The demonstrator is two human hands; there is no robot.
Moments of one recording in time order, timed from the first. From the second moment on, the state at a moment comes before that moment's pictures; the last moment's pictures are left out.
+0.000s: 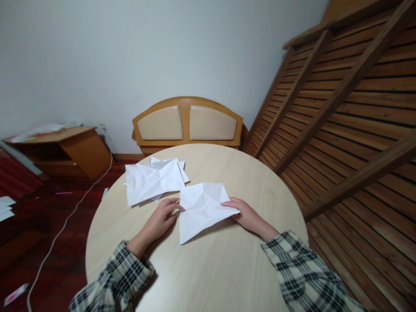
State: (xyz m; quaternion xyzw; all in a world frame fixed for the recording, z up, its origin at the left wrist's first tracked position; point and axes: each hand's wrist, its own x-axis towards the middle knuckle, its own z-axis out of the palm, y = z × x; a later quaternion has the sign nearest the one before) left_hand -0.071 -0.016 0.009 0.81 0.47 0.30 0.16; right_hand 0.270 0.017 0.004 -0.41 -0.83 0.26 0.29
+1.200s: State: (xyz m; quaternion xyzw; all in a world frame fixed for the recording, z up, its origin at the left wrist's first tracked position) left_hand -0.071 -0.011 0.010 0.79 0.52 0.31 0.13; right_hand 0.272 0.021 0.007 -0.45 -0.81 0.22 0.29
